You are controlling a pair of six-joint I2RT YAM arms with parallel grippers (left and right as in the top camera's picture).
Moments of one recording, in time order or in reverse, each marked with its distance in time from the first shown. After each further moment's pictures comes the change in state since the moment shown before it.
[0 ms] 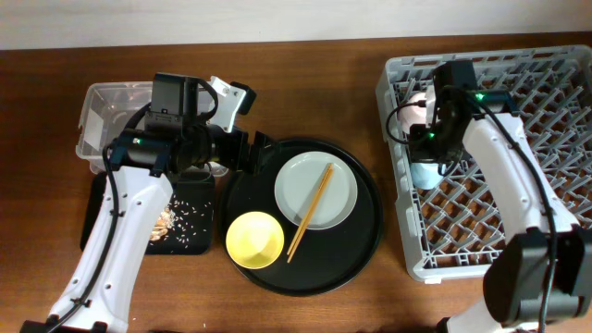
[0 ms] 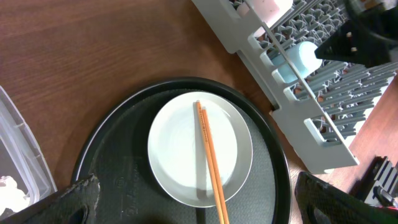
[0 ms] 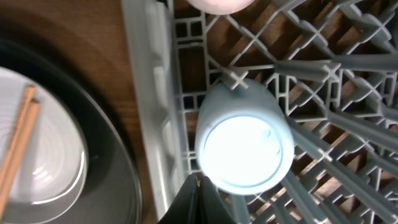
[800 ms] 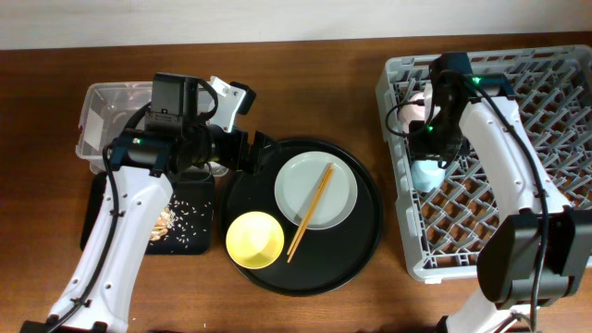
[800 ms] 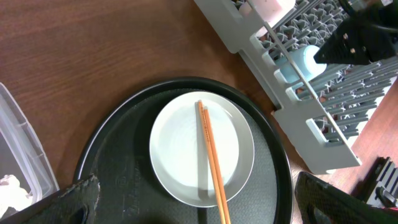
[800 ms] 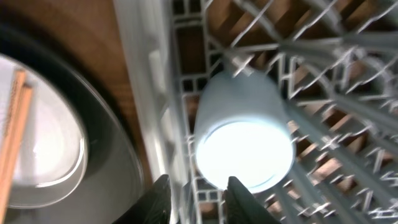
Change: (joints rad) left arm 0.000 0.000 0.000 0.000 -0.007 0.000; right arm 0.000 0.089 0.134 -0.166 -0.027 0.004
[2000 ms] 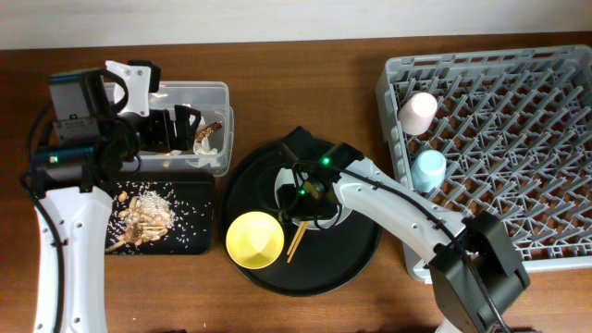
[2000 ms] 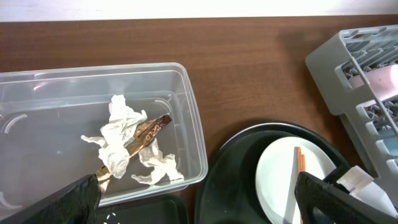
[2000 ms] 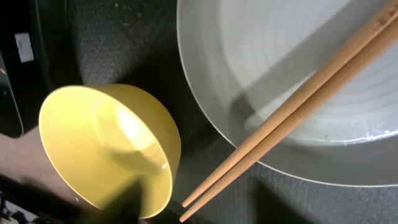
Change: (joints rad) left arm 0.302 -0.096 0.056 -0.004 -0.161 0.000; right arm 0.649 0.000 -0.245 0.363 -0.249 0.489
